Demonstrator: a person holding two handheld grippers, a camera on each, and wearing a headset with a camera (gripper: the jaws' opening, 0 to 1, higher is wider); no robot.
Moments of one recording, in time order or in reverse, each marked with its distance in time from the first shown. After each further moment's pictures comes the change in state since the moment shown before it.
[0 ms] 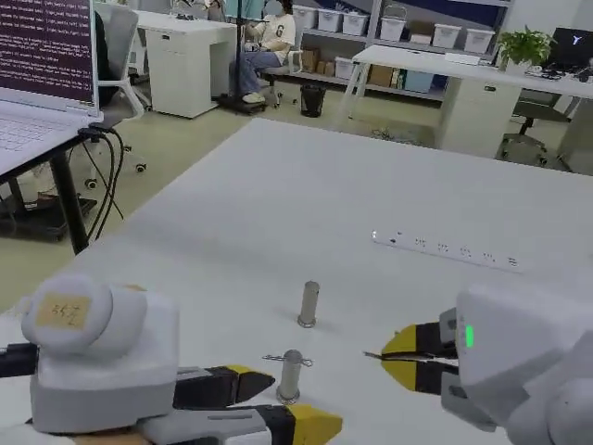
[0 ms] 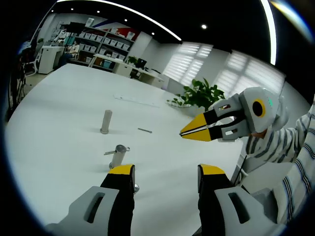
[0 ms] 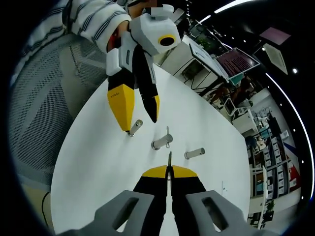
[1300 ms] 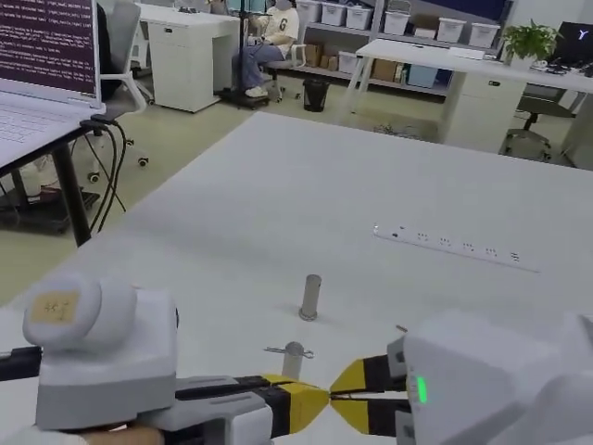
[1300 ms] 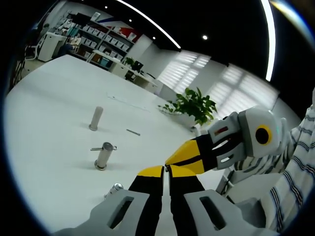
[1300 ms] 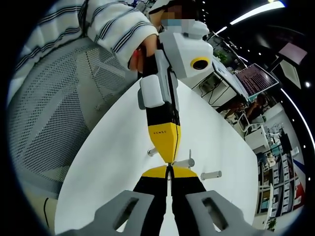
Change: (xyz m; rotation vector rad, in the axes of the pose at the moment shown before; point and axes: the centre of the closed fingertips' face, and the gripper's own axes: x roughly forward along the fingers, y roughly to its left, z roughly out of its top) left arm 0.002 -0.014 0.001 -0.096 -0.059 -0.094; right arm 0.012 0.035 0.037 -0.084 -0.095 0.120
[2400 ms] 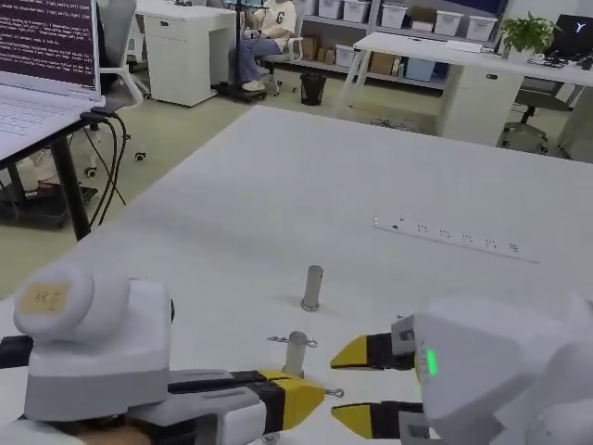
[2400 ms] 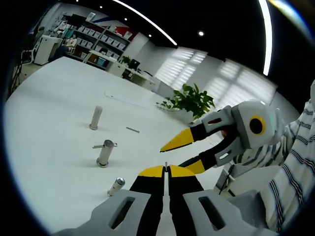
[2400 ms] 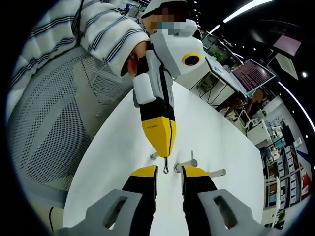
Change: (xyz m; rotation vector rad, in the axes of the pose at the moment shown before) left arm -0.014 -0.004 -0.005 0.063 0.035 -0.008; right arm -0.001 0.002 0.002 0.105 -0.025 0.008
